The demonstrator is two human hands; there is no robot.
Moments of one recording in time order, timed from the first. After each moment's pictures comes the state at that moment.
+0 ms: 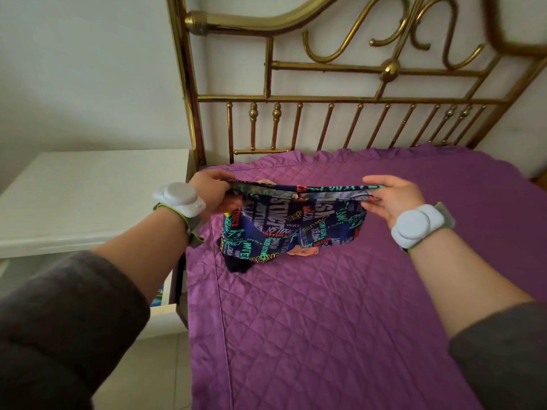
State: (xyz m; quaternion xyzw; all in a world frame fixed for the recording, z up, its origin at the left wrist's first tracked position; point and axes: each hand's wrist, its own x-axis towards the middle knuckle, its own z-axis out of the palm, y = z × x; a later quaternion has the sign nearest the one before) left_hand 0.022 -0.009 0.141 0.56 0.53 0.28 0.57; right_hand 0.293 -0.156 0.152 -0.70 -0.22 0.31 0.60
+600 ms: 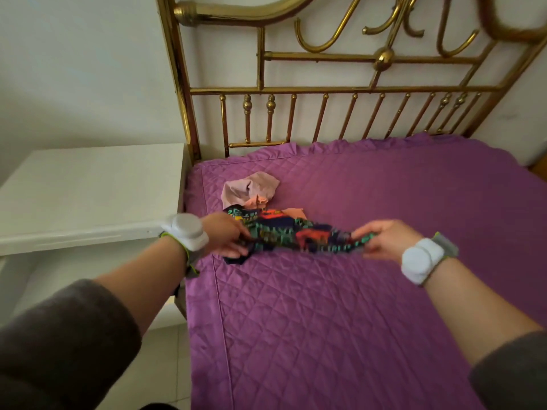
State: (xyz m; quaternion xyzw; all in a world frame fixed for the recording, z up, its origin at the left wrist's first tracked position) left_hand 0.020 -0.062 0.100 0.62 0.53 0.04 0.58; right_hand 0.303 -0.217 0.093 -0.79 -0.32 0.41 0.33
